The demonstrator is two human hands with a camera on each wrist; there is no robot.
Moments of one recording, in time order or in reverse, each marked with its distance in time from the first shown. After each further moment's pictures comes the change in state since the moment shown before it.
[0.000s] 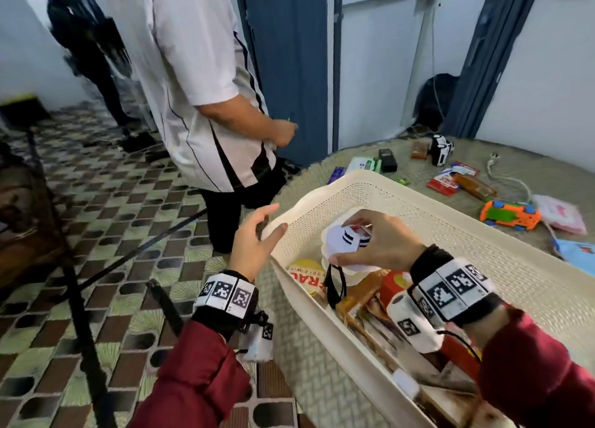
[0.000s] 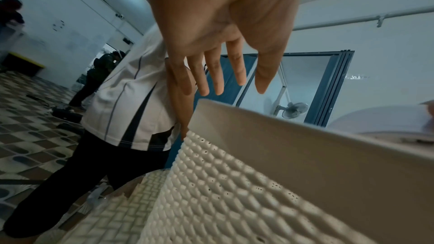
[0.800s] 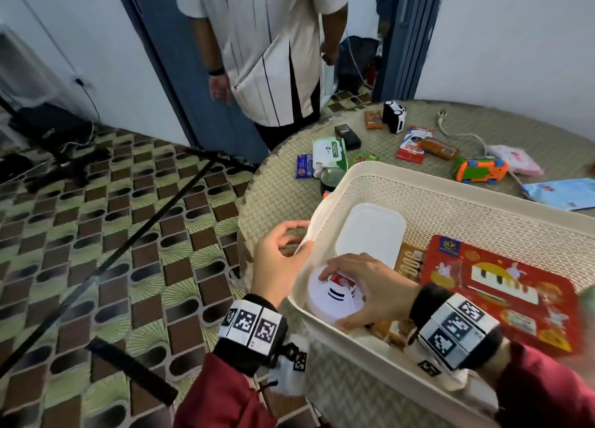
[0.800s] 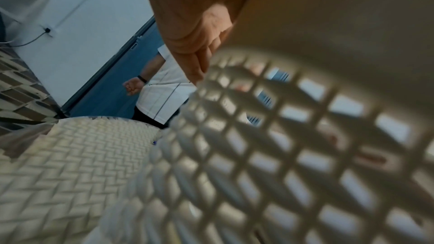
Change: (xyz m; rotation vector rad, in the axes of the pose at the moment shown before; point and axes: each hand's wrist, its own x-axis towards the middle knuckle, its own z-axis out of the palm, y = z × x) left_hand 0.083 -0.049 0.015 -0.296 -0.343 -0.061; right_hand 0.058 -0.004 0.101 -0.048 -0.193 0.054
